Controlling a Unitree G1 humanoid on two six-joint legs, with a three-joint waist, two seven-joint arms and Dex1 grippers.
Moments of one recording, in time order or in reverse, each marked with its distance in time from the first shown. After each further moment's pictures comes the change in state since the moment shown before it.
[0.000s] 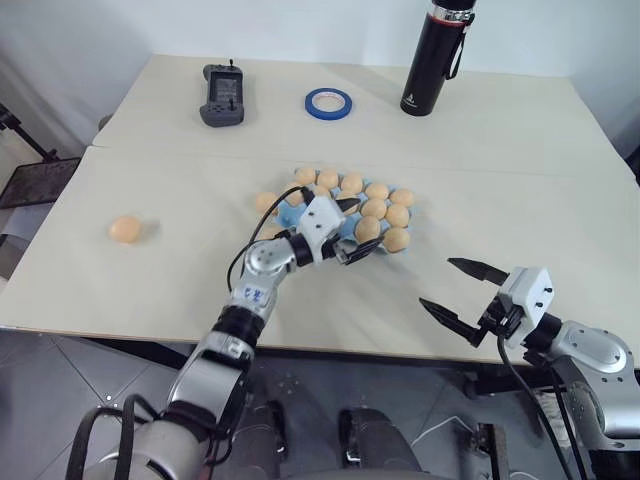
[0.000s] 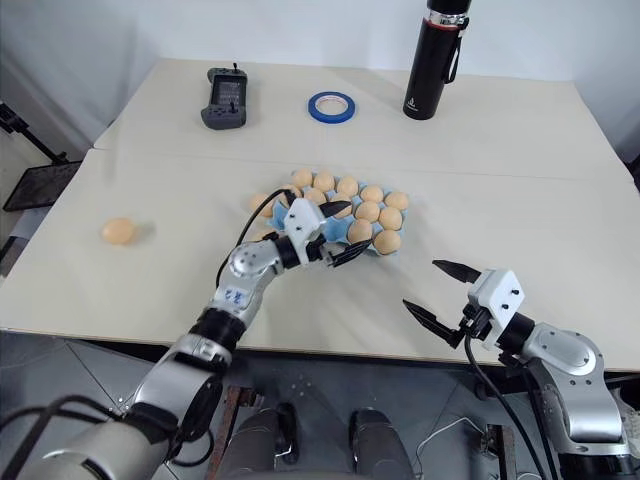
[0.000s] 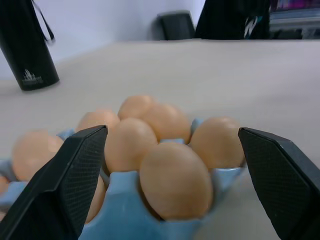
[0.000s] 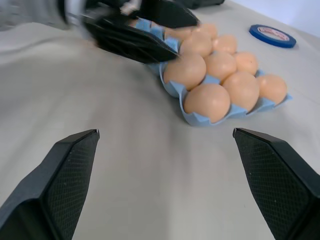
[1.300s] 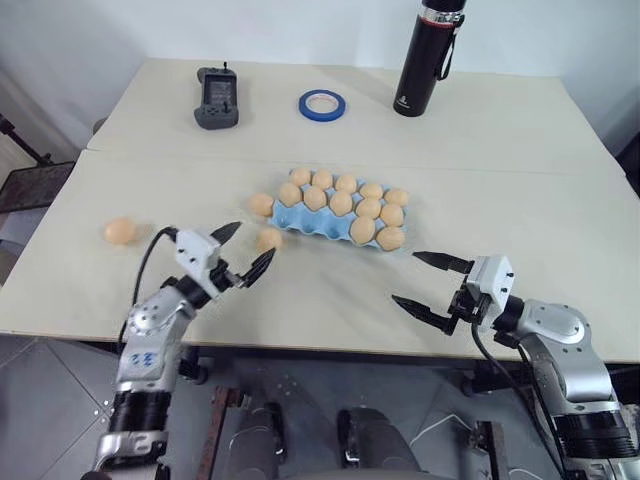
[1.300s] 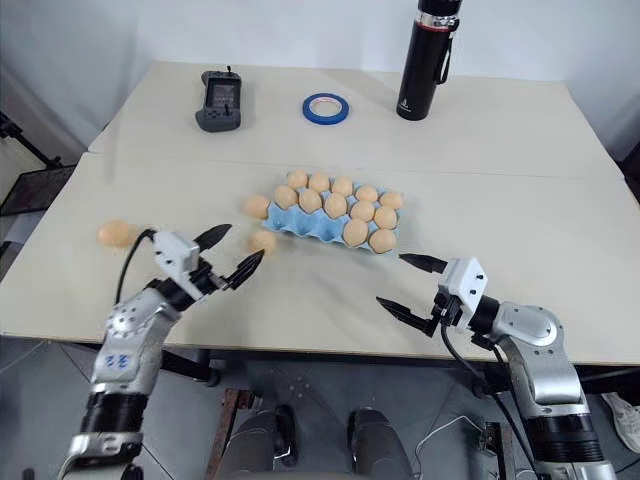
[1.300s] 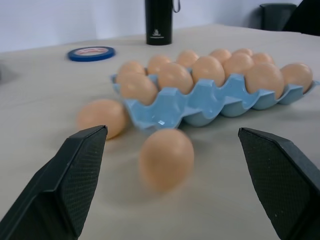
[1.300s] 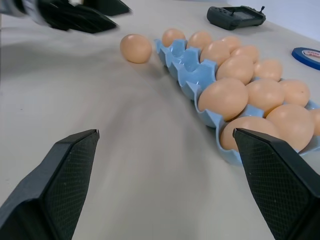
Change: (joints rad) left arm 0.275 0.179 0.198 -0.279 -0.124 0.282 0.122; right arm -0.165 0.050 0.126 0.121 -0.028 -0.048 0.104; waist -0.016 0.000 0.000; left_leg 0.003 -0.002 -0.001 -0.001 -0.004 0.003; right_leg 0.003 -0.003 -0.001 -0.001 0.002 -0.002
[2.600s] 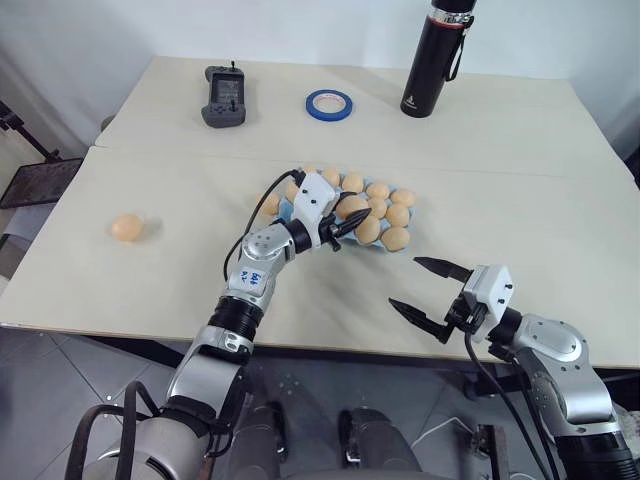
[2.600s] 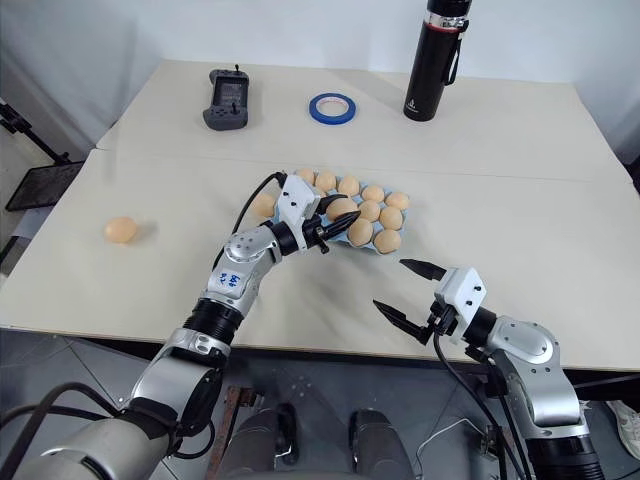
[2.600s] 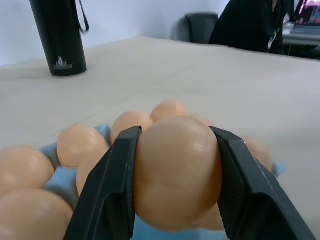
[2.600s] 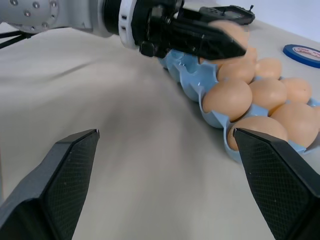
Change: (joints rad) left arm -0.476 -0.242 -0.174 0.450 0.109 -0.039 -0.026; right arm 0.084 0.017 0.005 -0.092 -0.002 0.021 -0.113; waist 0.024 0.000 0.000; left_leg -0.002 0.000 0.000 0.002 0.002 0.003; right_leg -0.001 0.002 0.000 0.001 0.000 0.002
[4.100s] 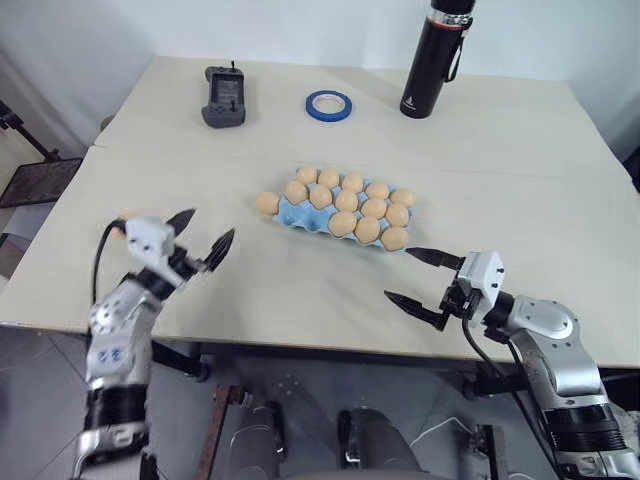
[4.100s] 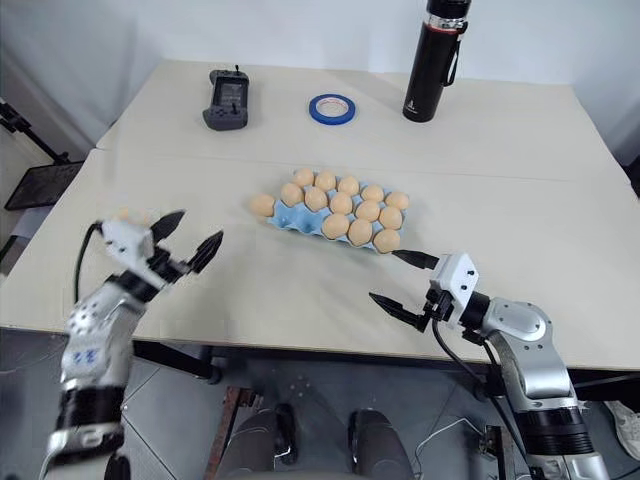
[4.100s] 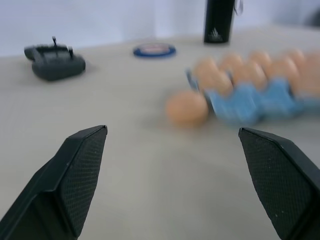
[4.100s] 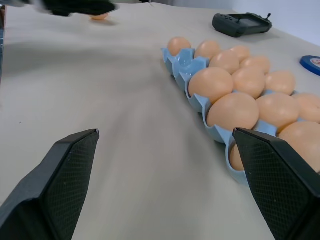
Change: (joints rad) left arm 0.423 0.313 0.330 -0.424 -0.162 0.071 0.064; right arm -0.126 0.000 0.022 0.128 -0.004 -0.023 0.094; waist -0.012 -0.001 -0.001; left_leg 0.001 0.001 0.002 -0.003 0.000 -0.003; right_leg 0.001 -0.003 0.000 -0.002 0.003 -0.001
